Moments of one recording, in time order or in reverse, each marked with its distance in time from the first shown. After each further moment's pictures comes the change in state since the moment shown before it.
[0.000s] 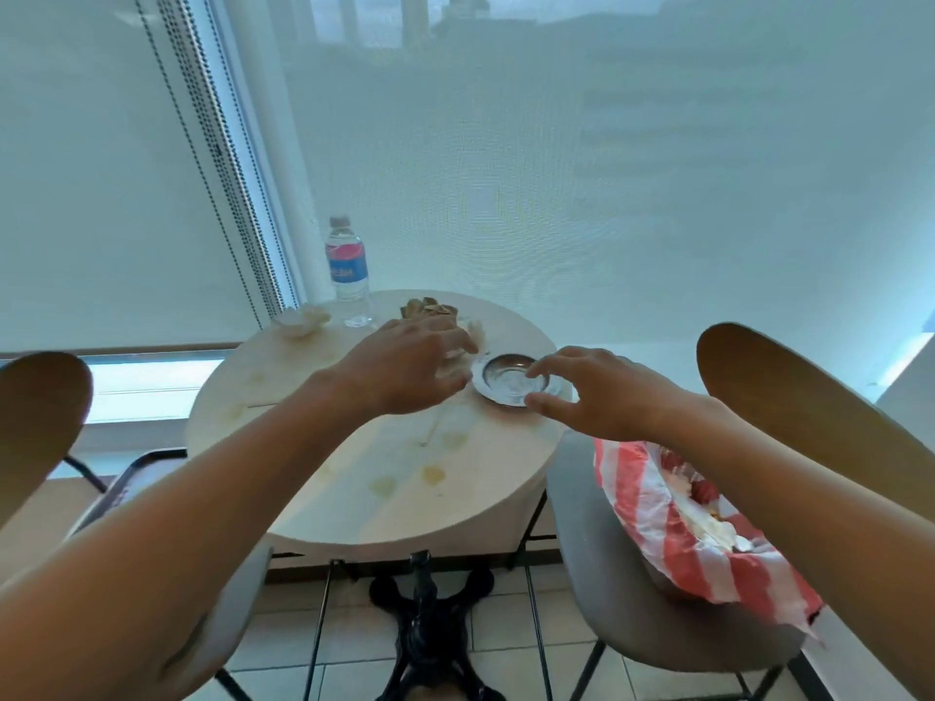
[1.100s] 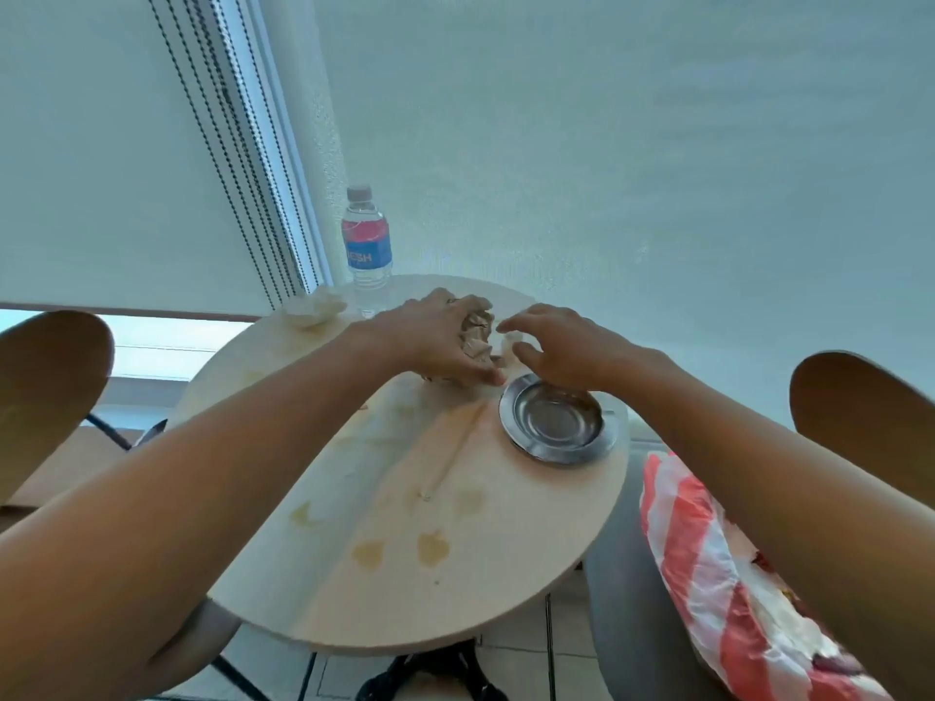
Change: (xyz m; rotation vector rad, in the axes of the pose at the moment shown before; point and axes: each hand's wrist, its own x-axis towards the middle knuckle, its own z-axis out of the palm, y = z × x) left_hand 0.094 -0.071 0.034 -0.106 -0.295 -0.419; right_hand 0.173 0.011 0.025 0.063 -0.043 -0.158
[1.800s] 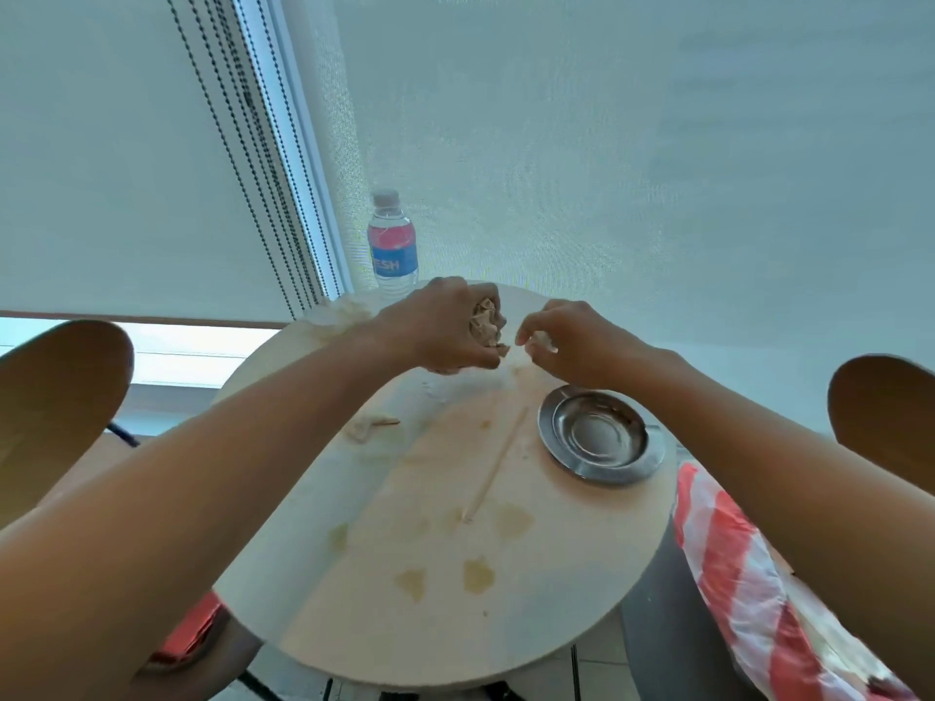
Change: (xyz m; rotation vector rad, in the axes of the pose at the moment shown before) left_hand 0.011 -0.029 -0.012 -0.128 0.274 0.230; right_hand 0.031 -0.004 0.010 0.081 0.095 -0.057
